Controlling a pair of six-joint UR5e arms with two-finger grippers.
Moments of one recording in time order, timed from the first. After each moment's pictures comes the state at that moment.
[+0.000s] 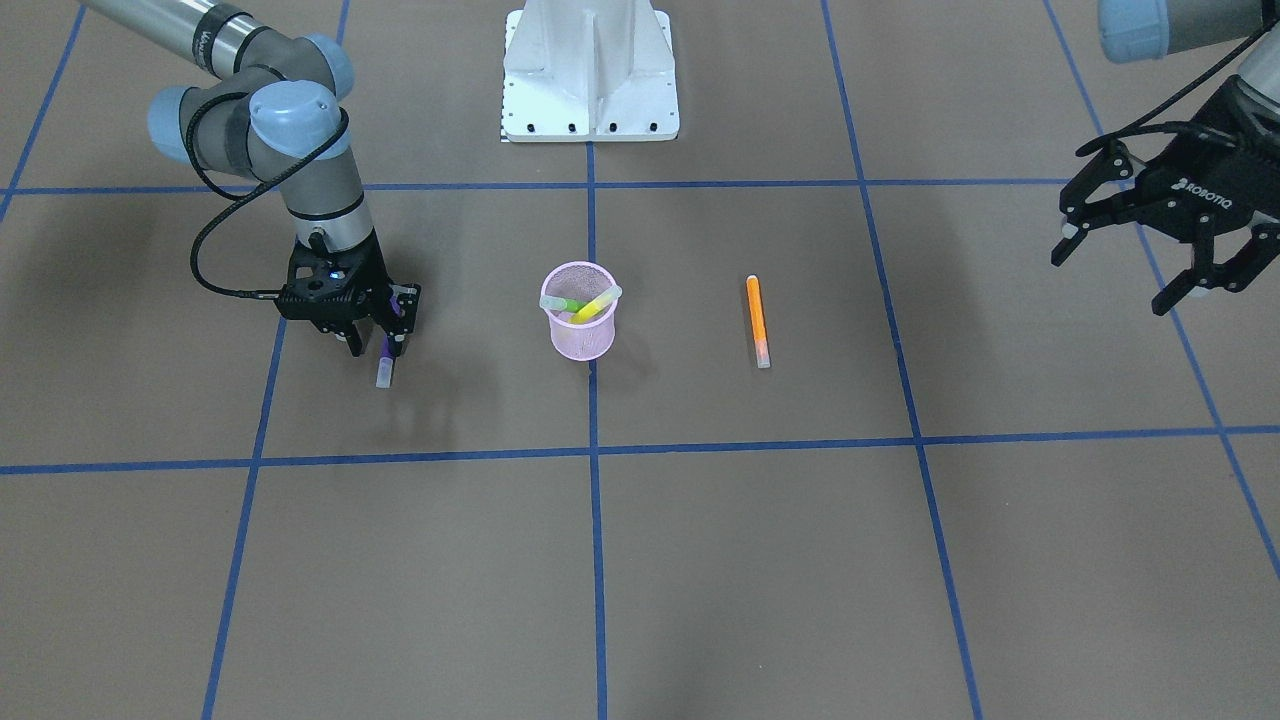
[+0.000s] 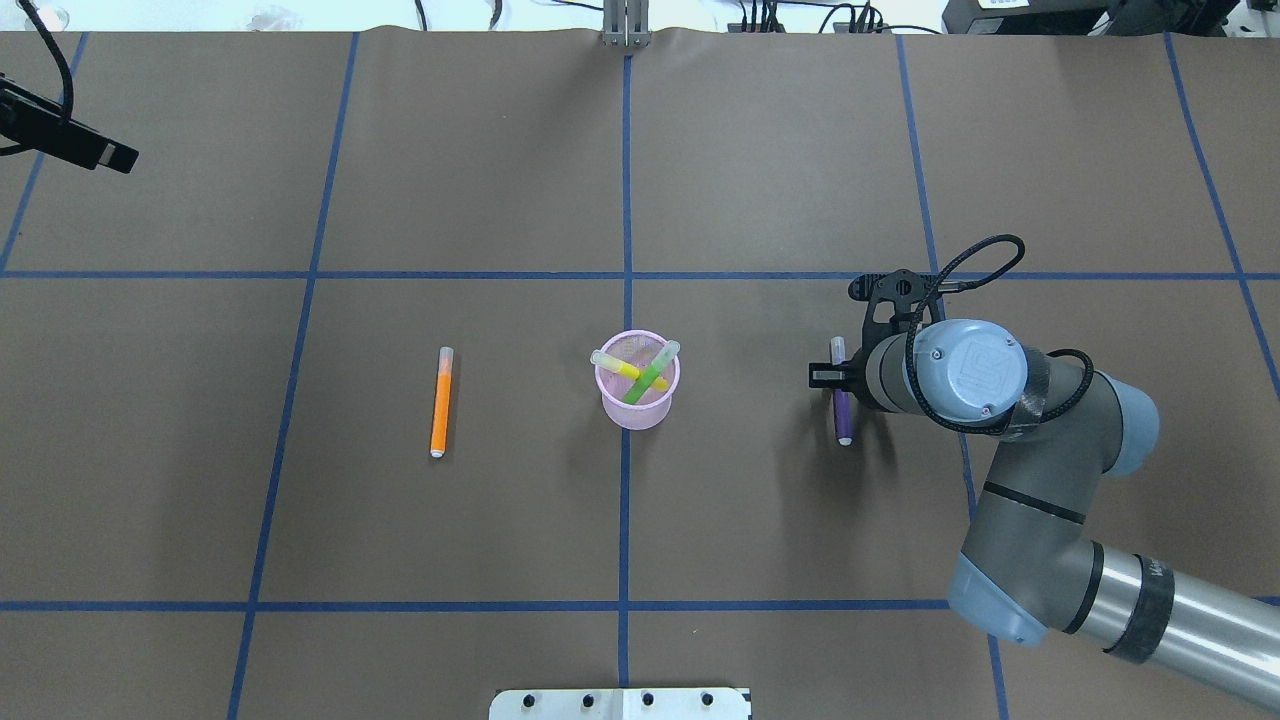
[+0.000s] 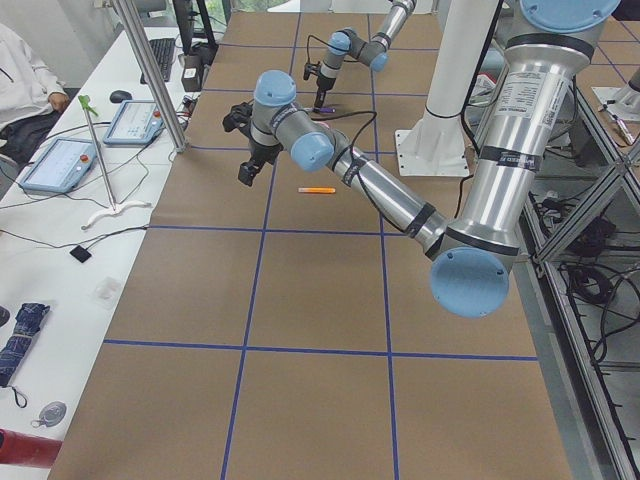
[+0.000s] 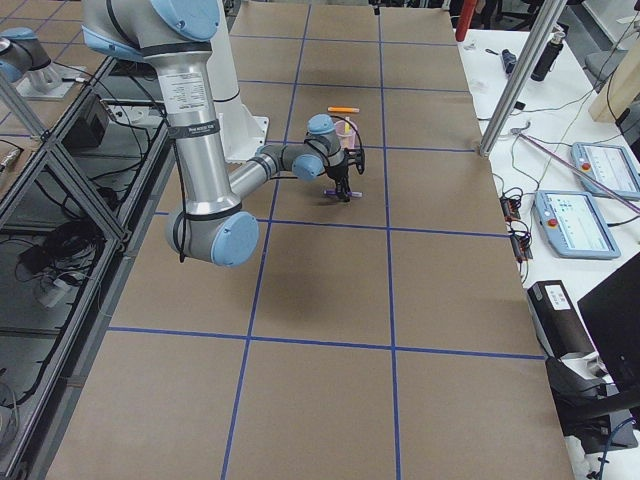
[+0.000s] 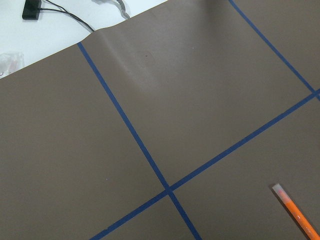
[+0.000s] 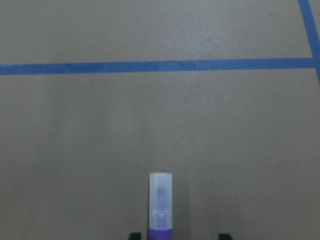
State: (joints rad) left arm -1.22 -1.80 -1.97 -1.76 -2.30 -0.25; right arm 0.51 -1.30 1.75 -1.22 1.62 1.24
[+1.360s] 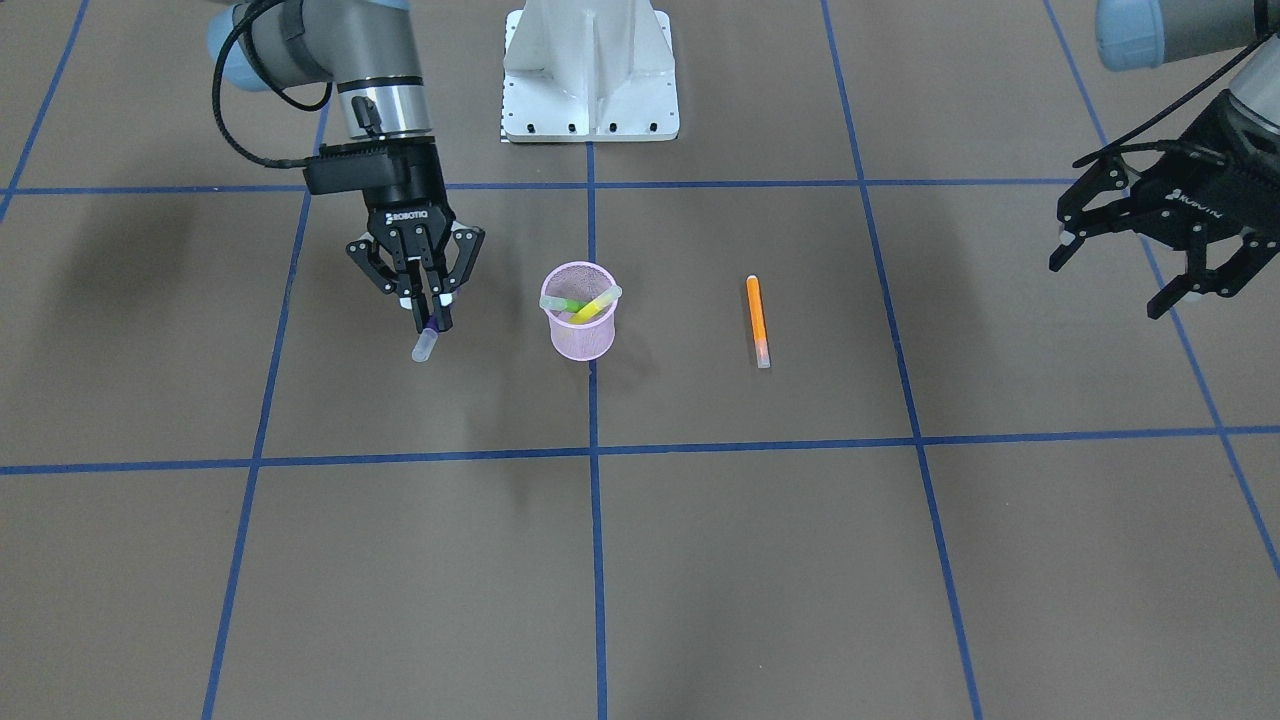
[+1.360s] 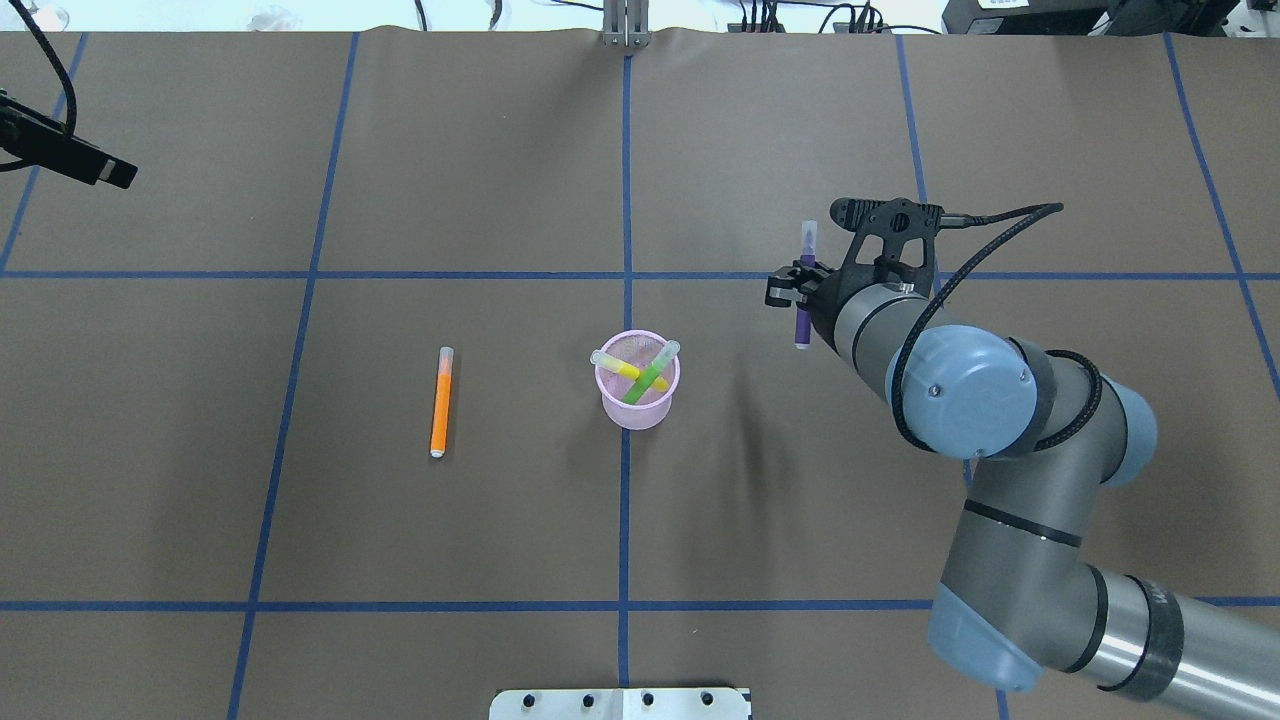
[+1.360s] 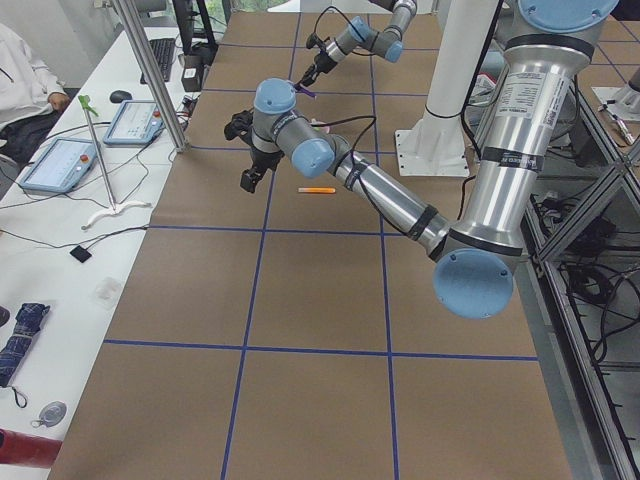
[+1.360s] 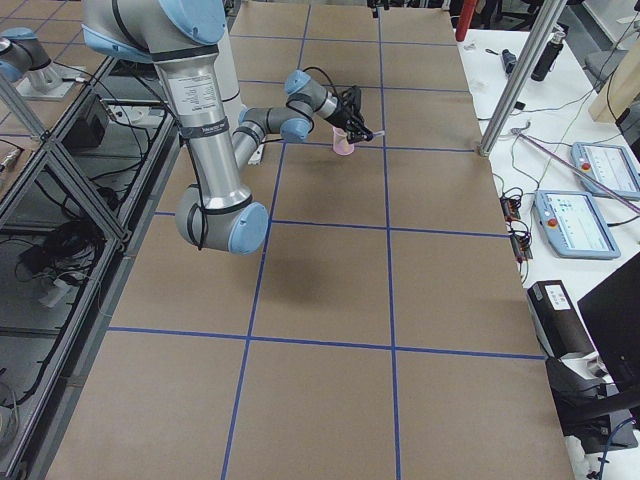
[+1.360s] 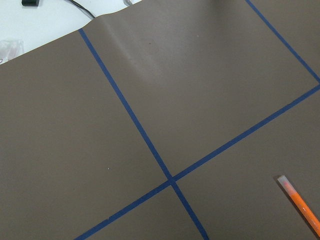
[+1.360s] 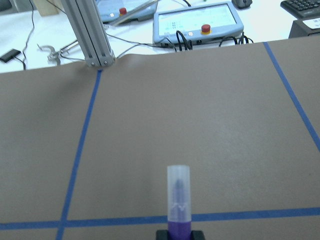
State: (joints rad) left arm -1.21 -1.79 -1.95 -1.77 -2.30 -0.26; right arm 0.38 -1.17 1.94 -1.21 1.01 1.37
